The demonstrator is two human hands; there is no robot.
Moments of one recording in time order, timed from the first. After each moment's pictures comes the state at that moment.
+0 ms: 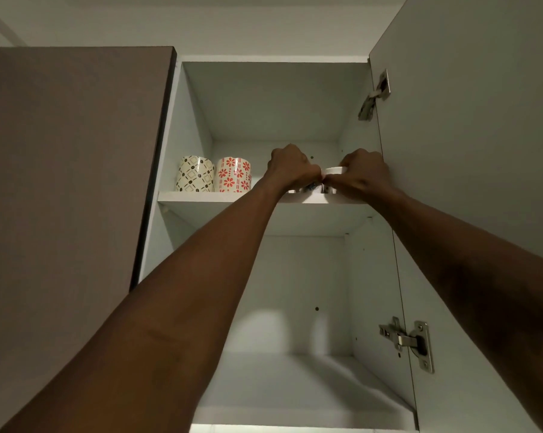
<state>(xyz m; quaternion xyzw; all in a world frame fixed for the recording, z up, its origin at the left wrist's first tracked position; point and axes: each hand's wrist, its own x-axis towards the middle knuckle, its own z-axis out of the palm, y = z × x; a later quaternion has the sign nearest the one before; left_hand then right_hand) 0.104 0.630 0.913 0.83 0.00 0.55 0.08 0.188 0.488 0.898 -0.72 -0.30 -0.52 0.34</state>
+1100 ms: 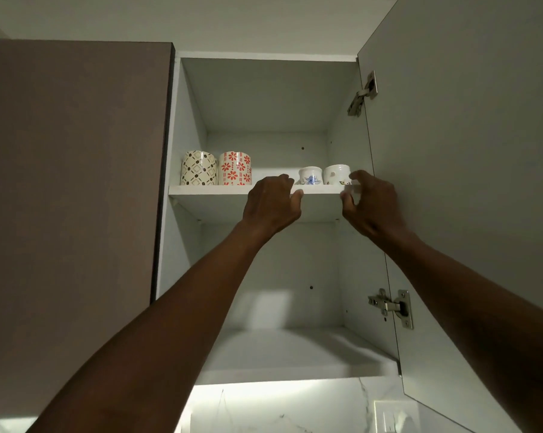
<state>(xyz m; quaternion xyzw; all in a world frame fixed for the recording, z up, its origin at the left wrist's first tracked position) 0.073 0.661 0.814 0.76 -0.04 0.65 -0.05 0.161 0.465 0.795 -0.64 -0.31 -0.61 0.36</state>
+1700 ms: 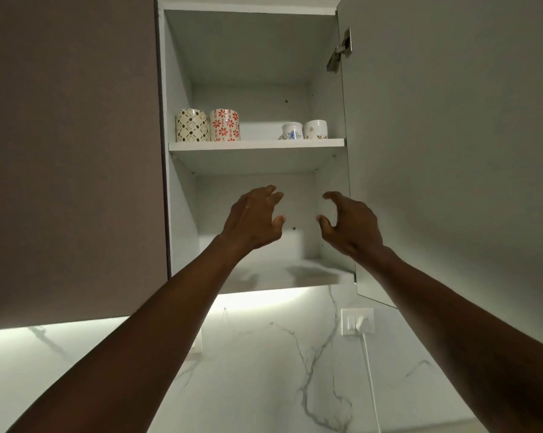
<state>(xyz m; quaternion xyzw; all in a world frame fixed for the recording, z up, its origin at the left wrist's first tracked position) -0.018 0.643 0.684 0.87 -0.04 0.49 -0.07 0.071 0.437 0.650 -0.74 -0.31 -0.52 0.30</state>
